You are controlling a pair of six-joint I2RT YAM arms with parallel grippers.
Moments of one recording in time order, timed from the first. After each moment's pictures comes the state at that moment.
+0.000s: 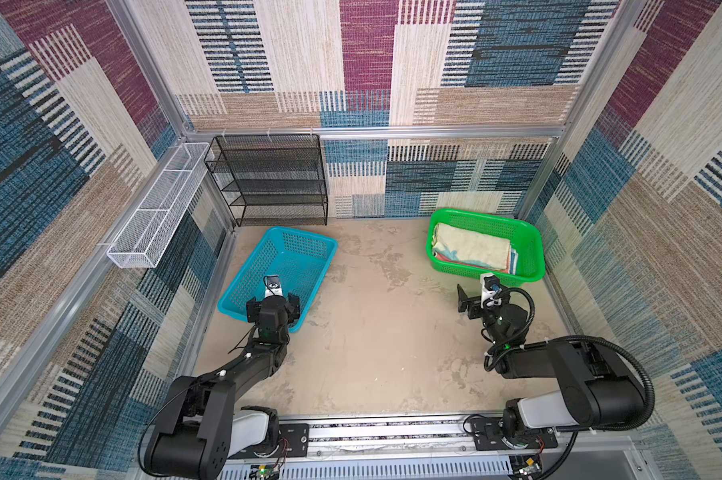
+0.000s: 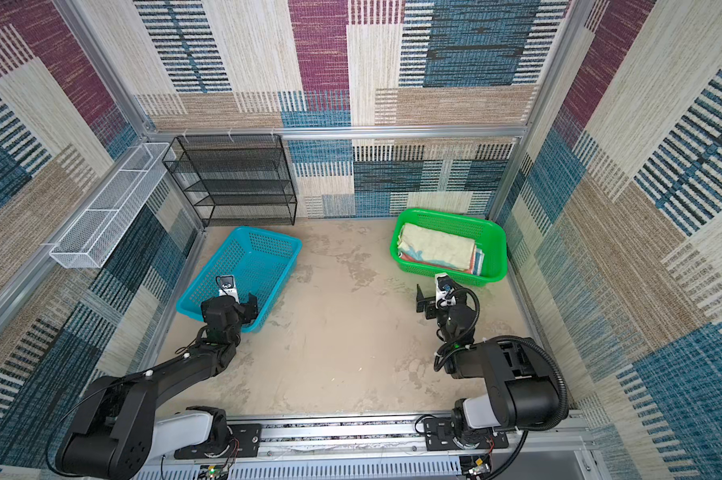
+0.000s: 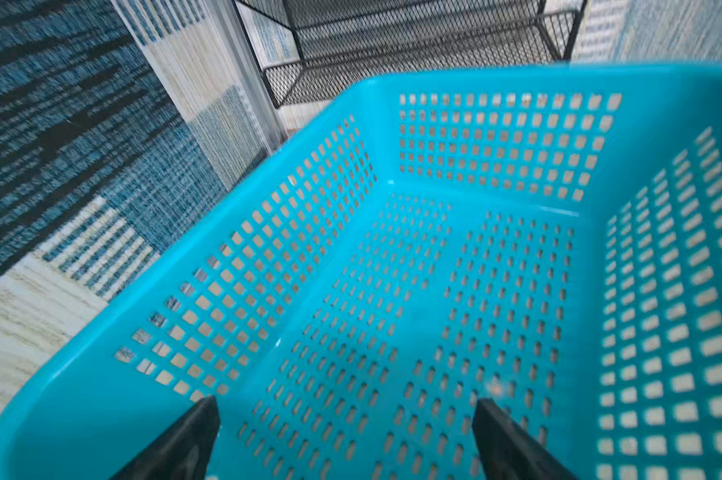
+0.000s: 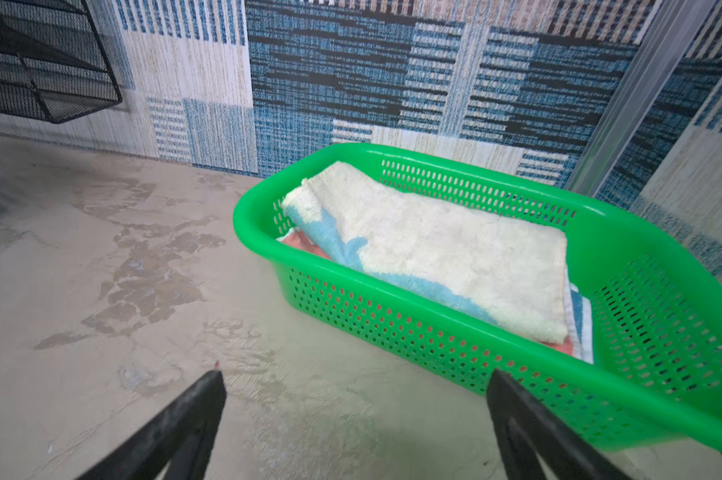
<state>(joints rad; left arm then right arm) -0.14 1.28 0.34 0.54 -0.44 0.03 0.08 1.43 0.18 1.17 -0.02 -0.10</state>
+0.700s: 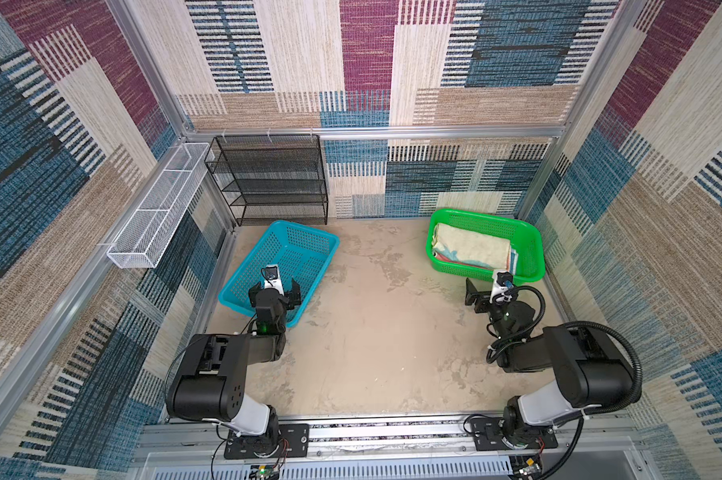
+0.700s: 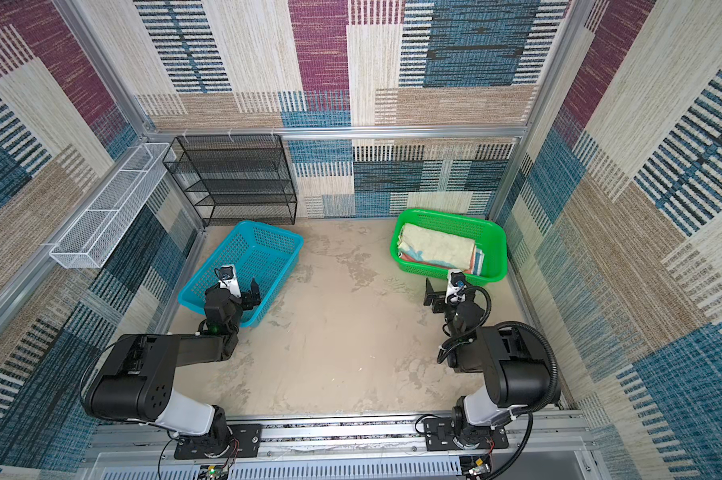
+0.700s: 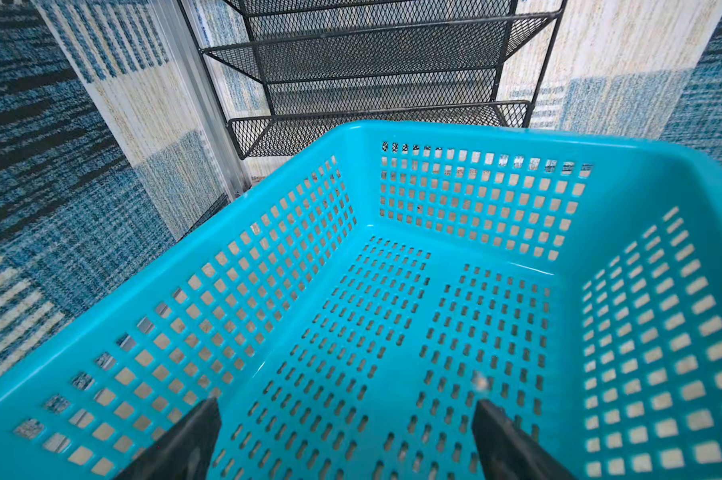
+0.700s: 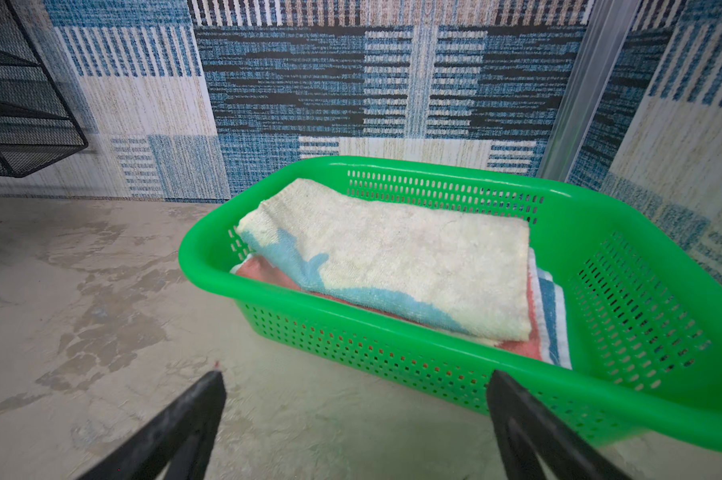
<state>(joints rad) -0.05 1.53 0.40 0.85 -0.25 0.04 -0.01 1.53 0.21 1.25 -0.07 -0.01</state>
